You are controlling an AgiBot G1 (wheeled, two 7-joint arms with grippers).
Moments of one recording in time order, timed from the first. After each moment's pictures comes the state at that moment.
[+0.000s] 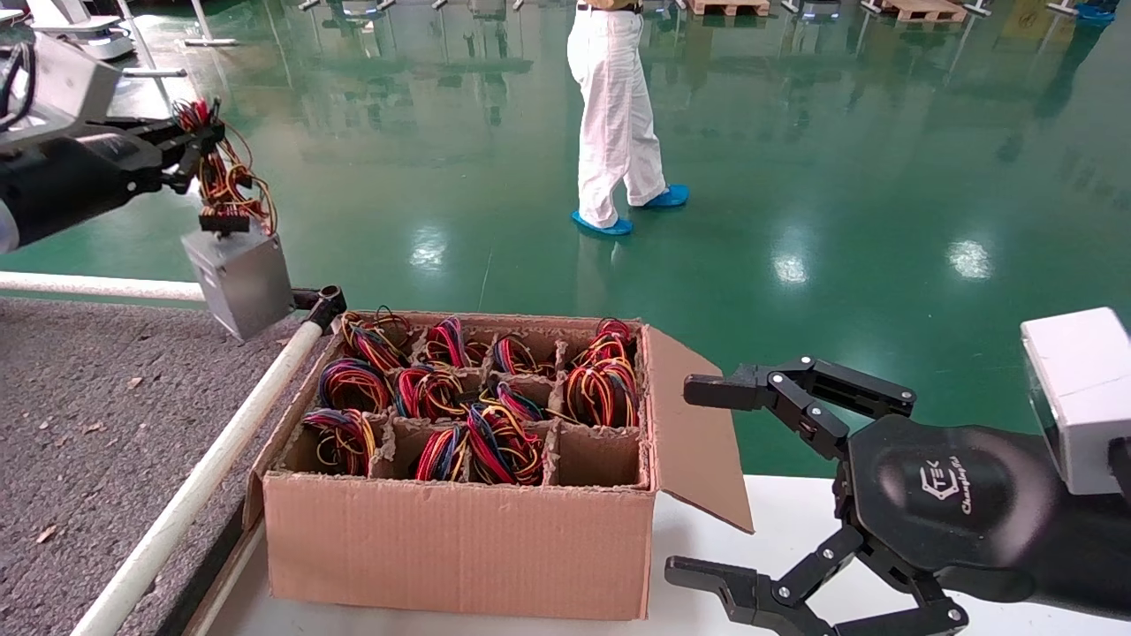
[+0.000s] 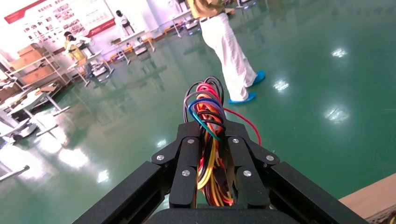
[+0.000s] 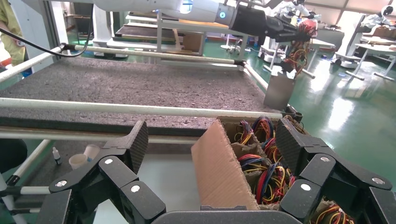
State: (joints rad) left arm -1.82 0.99 0.41 -0.02 1.14 0.83 0.44; right arm 1.09 -0.57 -0.37 1.25 -0.66 -1.45 0.13
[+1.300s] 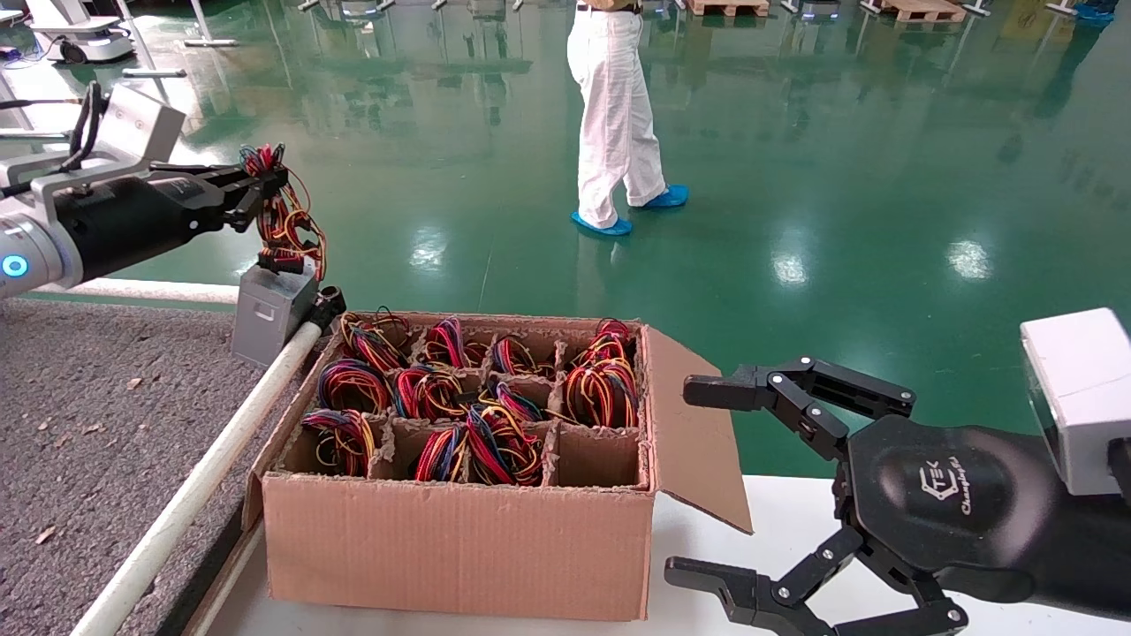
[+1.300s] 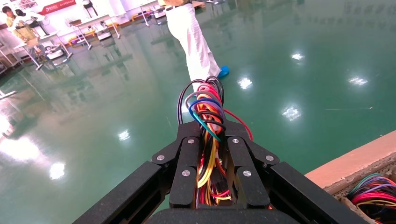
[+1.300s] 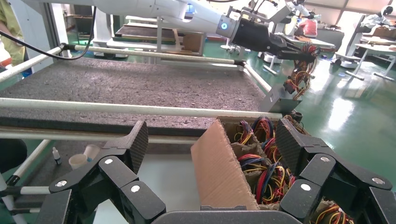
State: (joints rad) left arm -1.80 1.03 0.42 0.05 1.16 0.89 0.37; right arm 1.09 -0.57 -0.37 1.25 -0.66 -1.45 0.13
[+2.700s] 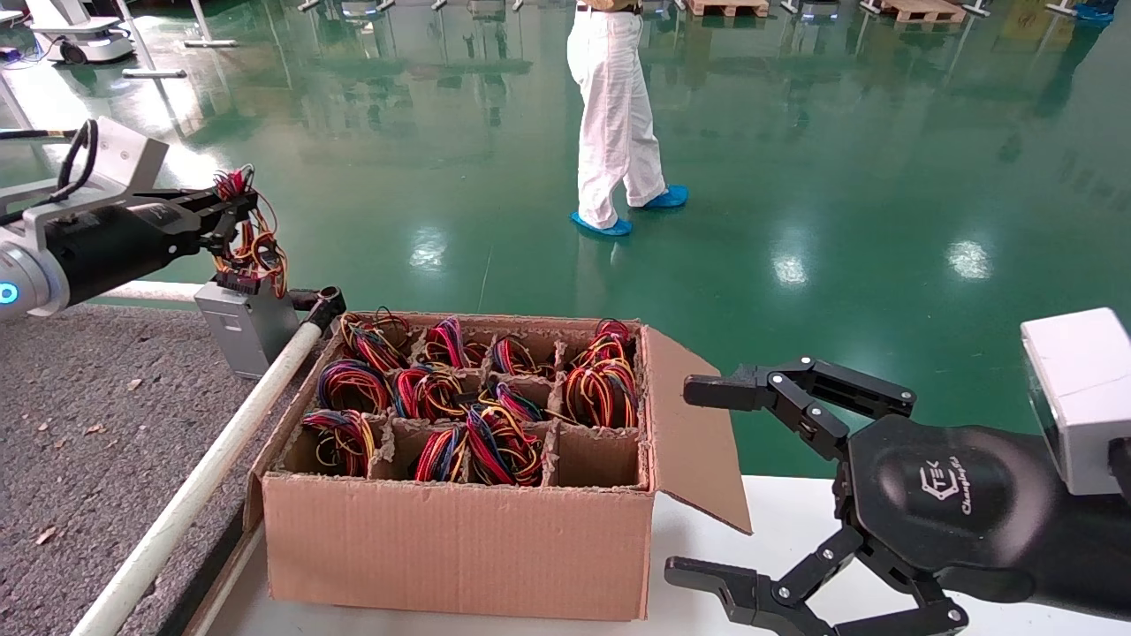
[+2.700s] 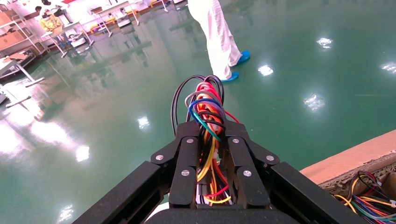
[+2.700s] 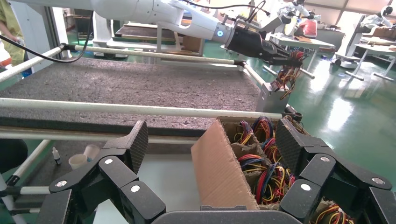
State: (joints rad) left arm -1.76 1.02 0.42 0.05 1.15 0.81 0.41; right arm 1.09 -0.57 -0.37 1.25 -0.66 -1.45 0.13
